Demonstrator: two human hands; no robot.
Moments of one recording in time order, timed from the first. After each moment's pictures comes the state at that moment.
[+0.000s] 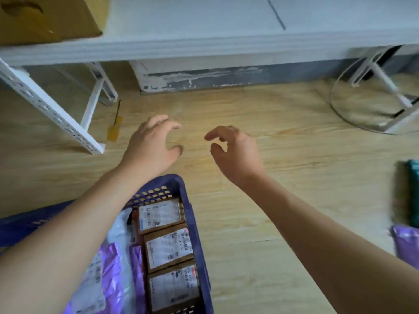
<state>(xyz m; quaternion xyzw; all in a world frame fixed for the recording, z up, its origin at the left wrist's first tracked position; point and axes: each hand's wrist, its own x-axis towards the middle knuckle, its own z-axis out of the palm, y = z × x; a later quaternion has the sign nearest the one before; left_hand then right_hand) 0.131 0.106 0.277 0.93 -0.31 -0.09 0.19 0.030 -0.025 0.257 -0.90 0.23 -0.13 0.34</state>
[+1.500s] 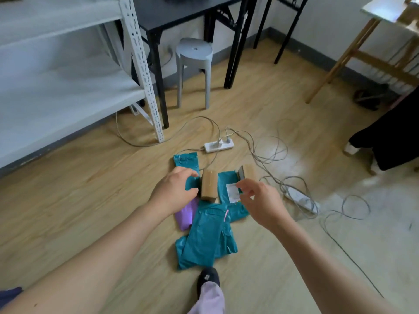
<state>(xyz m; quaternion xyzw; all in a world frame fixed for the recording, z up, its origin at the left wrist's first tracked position) -0.498 -0.345 0.590 0.73 -0.60 -0.32 0.14 -0.708 -0.369 0.609 -0.73 0.61 -0.04 0.29</state>
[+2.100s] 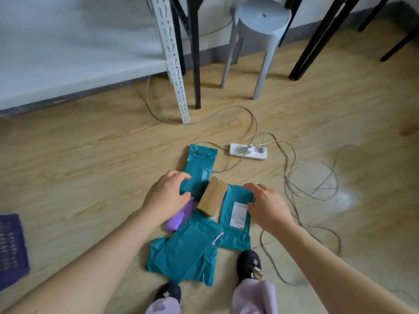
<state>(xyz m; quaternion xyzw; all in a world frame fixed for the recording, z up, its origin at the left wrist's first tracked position) -0.530 -0.536 0.466 0.85 -0.41 -0.31 0.11 -0.728 -0.664 0.461 -0.85 0.43 0.15 0.25</state>
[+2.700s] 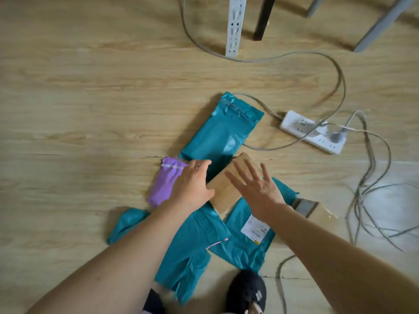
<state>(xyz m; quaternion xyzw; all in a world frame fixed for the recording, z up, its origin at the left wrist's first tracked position) -0.551 -0.572 0.109 0.89 -0.24 -0.35 0.14 -0.651 -0.719 0.104 -0.94 0.01 0.34 0.02</state>
